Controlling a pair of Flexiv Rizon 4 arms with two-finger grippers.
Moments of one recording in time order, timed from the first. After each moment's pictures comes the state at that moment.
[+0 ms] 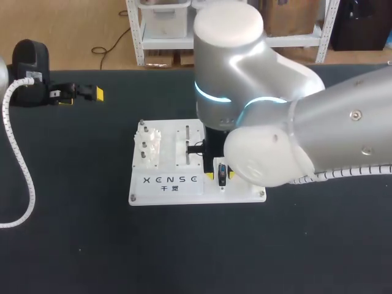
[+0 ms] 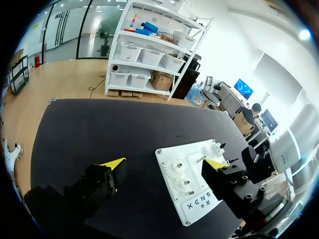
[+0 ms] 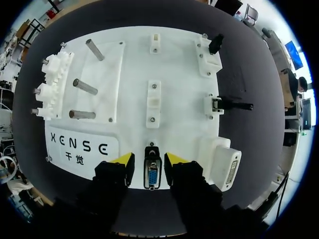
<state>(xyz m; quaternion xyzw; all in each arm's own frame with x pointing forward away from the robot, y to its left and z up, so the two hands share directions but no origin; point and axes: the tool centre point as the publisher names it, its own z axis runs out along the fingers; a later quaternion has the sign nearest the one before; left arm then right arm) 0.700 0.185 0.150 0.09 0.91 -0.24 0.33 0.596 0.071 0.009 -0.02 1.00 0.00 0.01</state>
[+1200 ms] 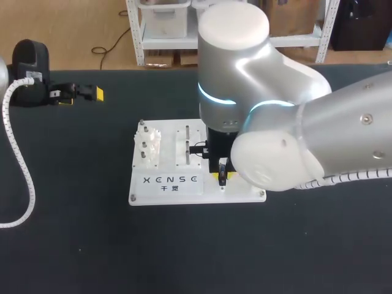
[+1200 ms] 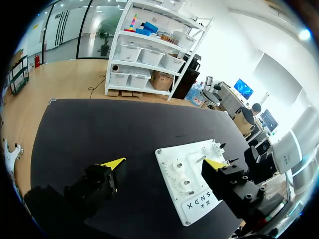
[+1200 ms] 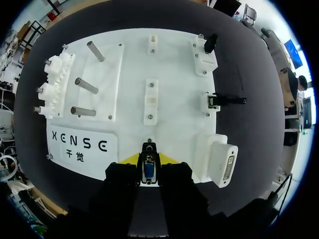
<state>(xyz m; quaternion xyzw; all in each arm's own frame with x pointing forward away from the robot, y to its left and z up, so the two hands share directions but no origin) 0.700 0.185 0.150 0.09 0.91 -0.24 0.33 0.595 0.067 0.012 -0.02 1.00 0.01 0.02</state>
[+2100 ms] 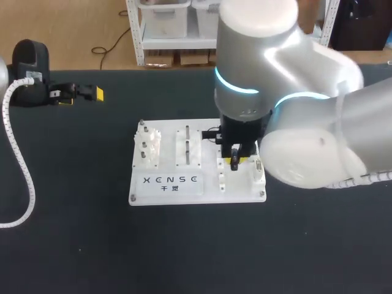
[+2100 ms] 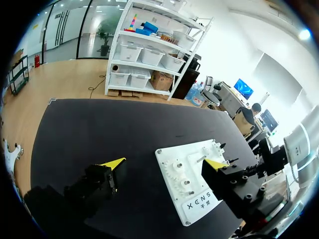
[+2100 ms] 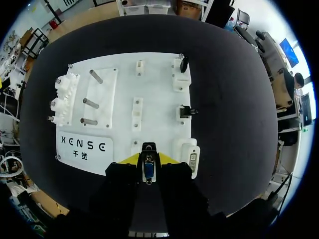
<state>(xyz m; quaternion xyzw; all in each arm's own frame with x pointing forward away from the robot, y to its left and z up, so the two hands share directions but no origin) 0.700 0.185 0.150 0.09 0.91 -0.24 0.33 0.602 0.039 0.057 0.00 1.00 0.01 0.07</state>
